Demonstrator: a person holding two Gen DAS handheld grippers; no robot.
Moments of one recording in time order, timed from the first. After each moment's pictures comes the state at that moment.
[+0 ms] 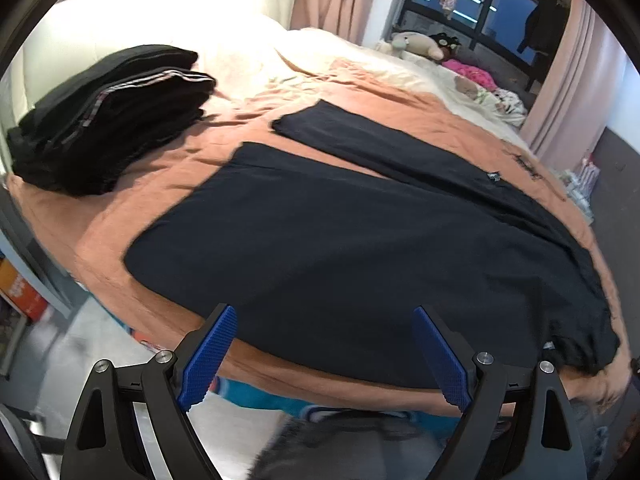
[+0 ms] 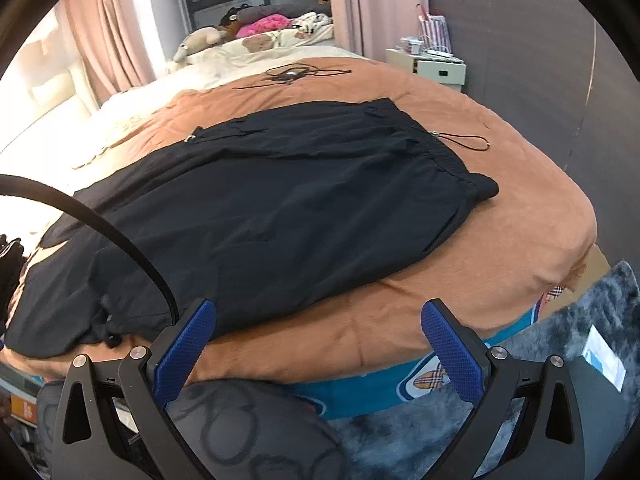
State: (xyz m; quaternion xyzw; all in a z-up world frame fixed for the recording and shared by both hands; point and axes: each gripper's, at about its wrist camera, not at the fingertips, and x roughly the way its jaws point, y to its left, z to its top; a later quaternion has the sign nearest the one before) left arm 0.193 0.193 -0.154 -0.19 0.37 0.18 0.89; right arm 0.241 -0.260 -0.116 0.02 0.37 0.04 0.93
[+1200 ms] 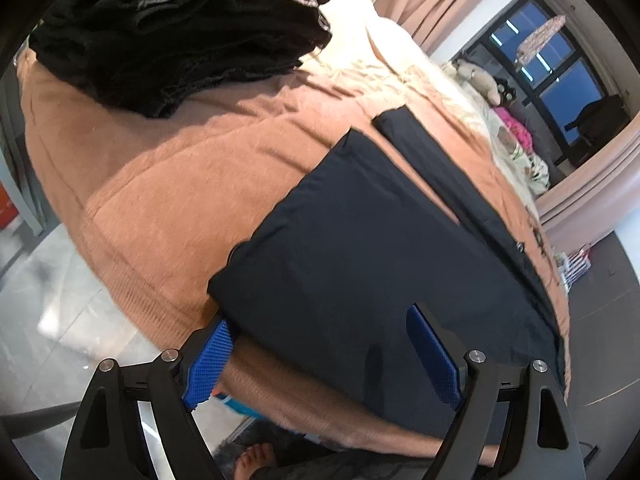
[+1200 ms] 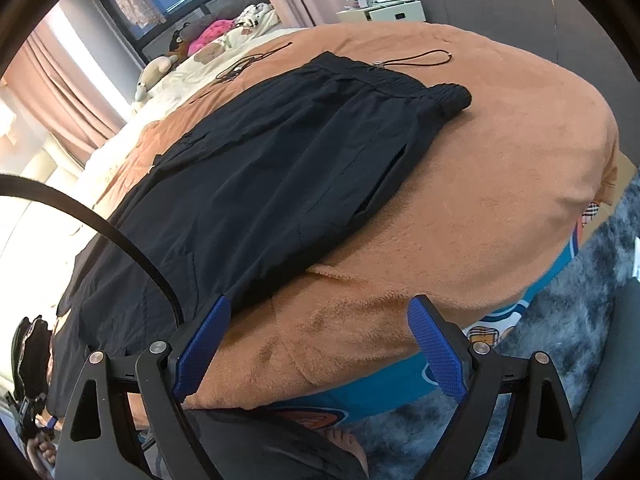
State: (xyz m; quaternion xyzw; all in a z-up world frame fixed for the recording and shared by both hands) left arm 0.180 0.319 -0.199 -0.38 0.35 0.17 0.84; right arm 0.272 -0.330 -0.153 0.17 0.39 0.04 0.90
